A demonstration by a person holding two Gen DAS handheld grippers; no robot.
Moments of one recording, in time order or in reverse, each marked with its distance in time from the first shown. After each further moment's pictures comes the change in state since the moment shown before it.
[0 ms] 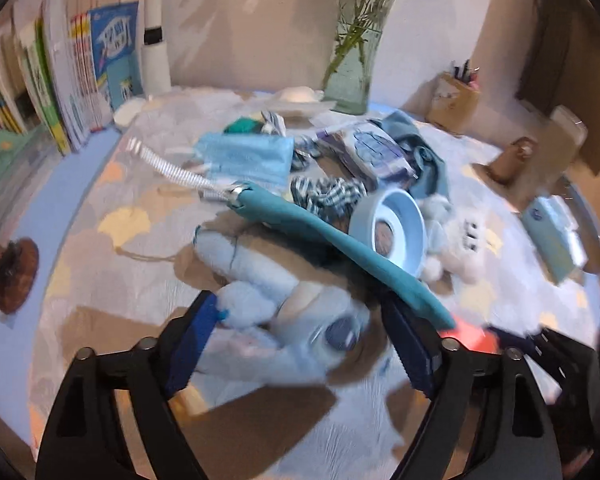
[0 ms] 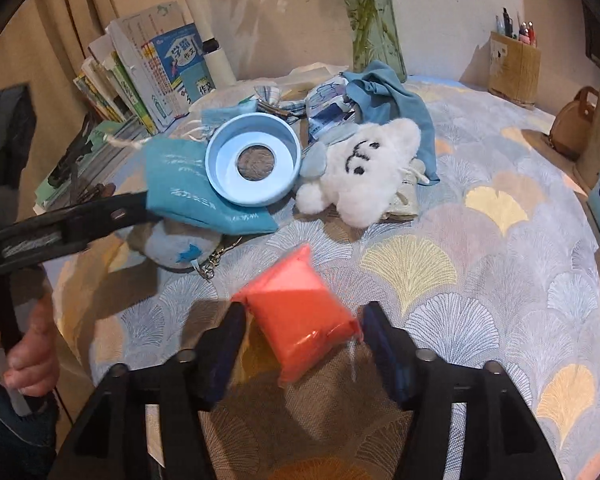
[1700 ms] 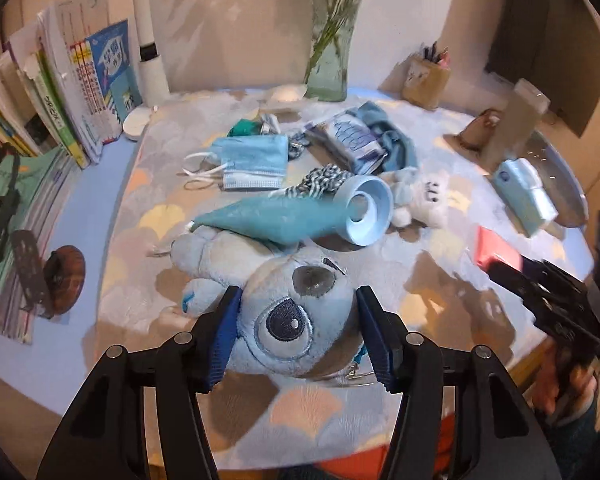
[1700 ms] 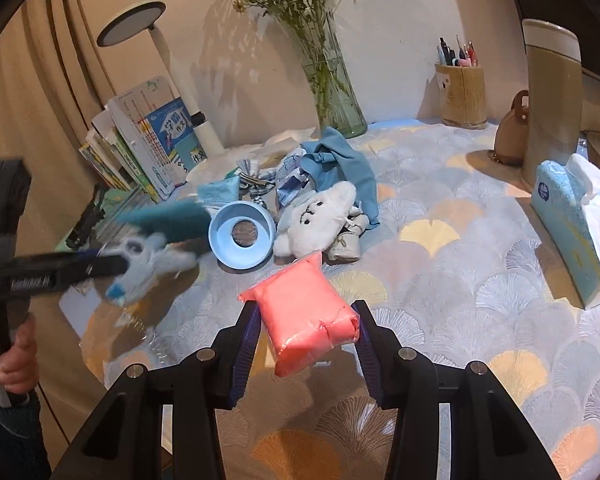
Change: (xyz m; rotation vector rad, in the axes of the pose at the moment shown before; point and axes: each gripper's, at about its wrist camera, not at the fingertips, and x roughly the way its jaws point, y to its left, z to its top) left arm -0.076 0.019 -0.005 0.093 0.073 -0.069; right arm -0.070 -0.020 -0.015 0.114 -0.197 0.025
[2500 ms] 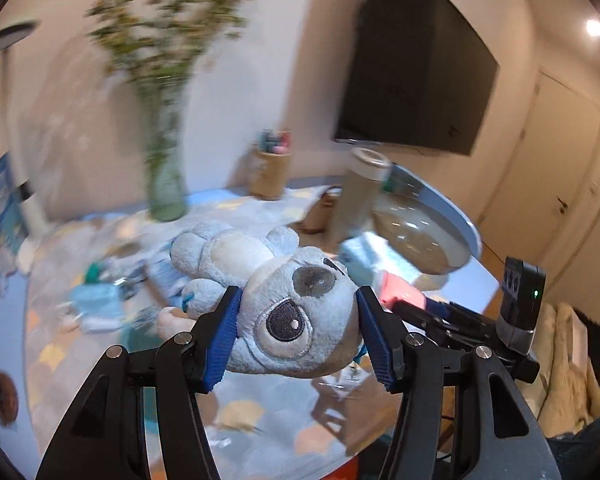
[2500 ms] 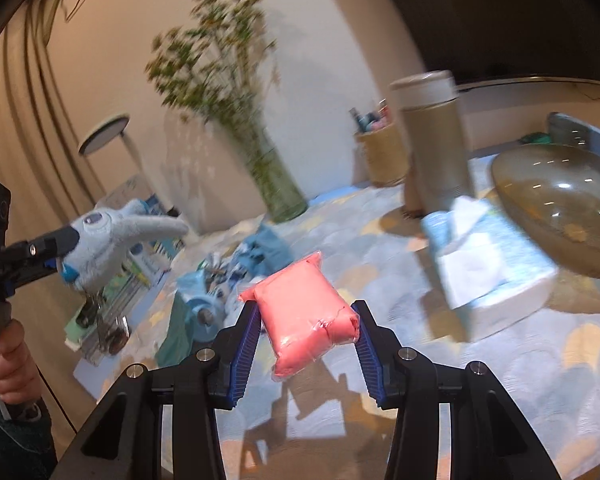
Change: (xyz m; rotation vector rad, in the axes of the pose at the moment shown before) left arm -0.051 -0.149 0.079 0.216 -0.222 -0.338; right arm -0.099 -0.083 0.012 0.166 -0.248 -0.024
